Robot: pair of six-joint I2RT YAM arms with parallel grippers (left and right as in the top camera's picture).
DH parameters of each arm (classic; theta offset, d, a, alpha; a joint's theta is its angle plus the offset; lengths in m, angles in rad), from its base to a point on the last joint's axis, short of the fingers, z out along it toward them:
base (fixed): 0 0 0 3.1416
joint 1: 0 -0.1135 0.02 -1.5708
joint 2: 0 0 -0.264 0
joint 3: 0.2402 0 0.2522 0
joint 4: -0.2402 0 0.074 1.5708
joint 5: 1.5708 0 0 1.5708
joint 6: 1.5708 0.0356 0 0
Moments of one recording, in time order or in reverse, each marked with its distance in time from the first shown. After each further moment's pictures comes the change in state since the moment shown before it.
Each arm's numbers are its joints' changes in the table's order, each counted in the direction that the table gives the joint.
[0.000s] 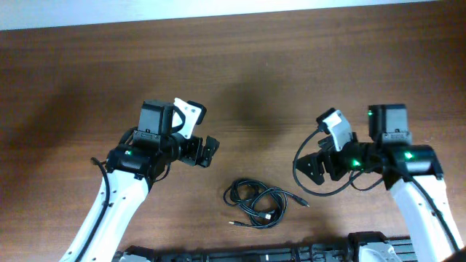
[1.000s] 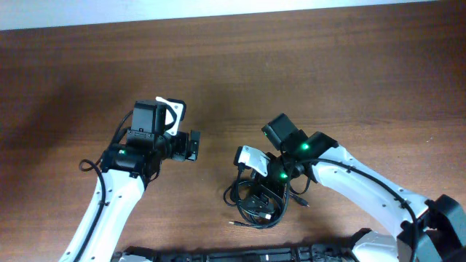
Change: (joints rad) left arm -0.051 0.000 0.001 -0.032 -0.229 -0.069; right arm -0.600 -0.382 0.006 0.213 0.005 -0.031
